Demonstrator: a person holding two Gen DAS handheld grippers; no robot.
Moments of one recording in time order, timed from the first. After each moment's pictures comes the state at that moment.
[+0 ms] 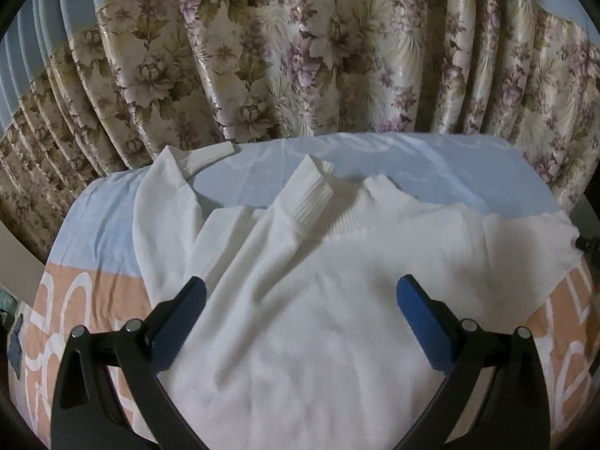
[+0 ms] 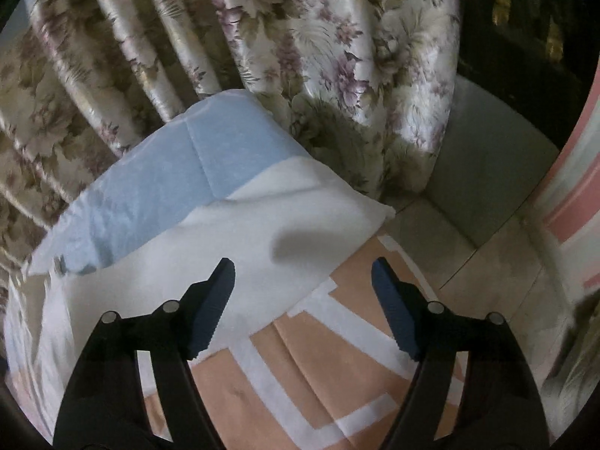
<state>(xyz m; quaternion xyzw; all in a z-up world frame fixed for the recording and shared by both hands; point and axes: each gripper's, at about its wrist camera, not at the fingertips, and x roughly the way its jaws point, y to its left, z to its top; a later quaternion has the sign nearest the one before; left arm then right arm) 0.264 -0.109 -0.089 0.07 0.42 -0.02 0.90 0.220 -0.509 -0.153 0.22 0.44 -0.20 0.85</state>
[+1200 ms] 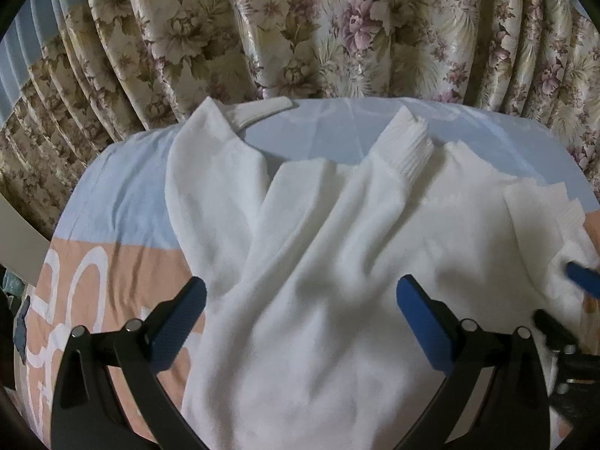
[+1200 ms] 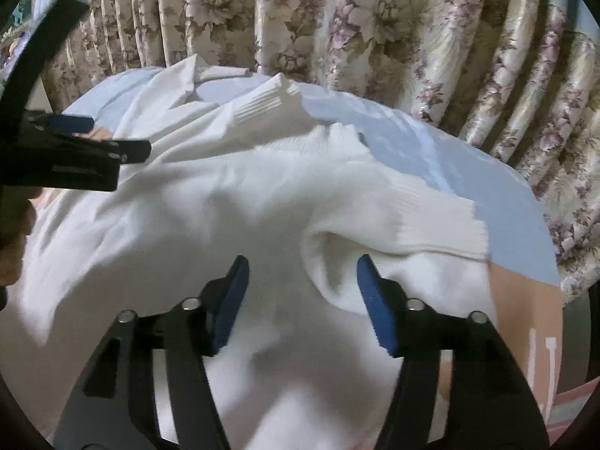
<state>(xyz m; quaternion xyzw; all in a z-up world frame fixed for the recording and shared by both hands) 0.277 -0.026 -0.129 0.06 0.46 0.01 0.89 0.218 -0.199 -0.133 -0.10 0.42 0.14 0.89</state>
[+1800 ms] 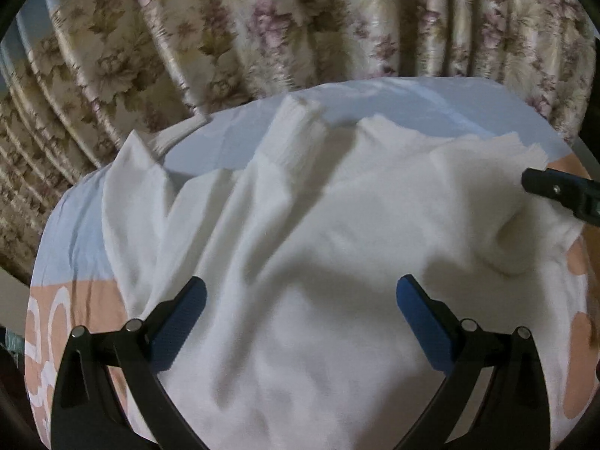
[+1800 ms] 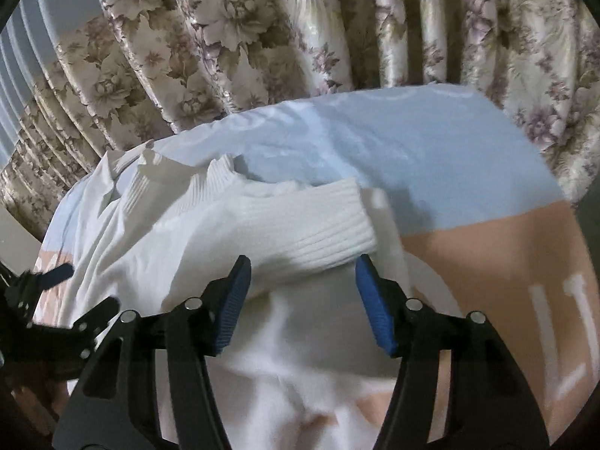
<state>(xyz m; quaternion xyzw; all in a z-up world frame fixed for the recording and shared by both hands) 0.276 -0.095 -0.142 0.12 0.45 -0.06 0.88 0.289 -0.314 -0.145 0.12 0.45 0.05 0.88</state>
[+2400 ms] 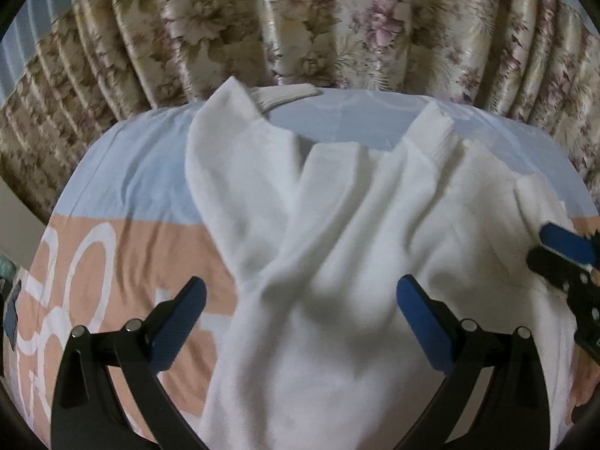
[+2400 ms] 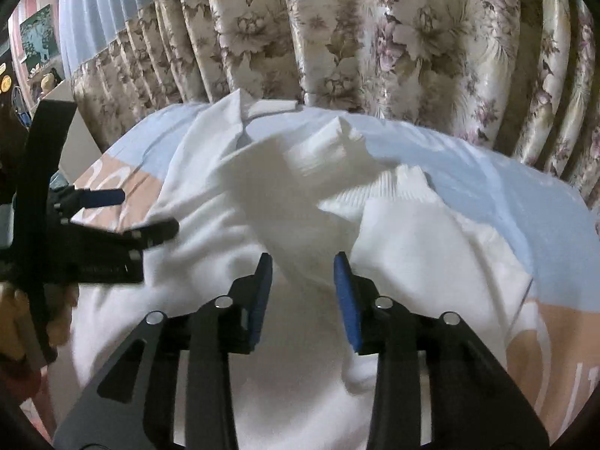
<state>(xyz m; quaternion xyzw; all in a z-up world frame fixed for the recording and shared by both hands) 0.263 0.011 -0.132 0.02 0.47 0.01 0.88 0.265 -0.184 -0.118 -0.02 0.41 0.24 0.88</state>
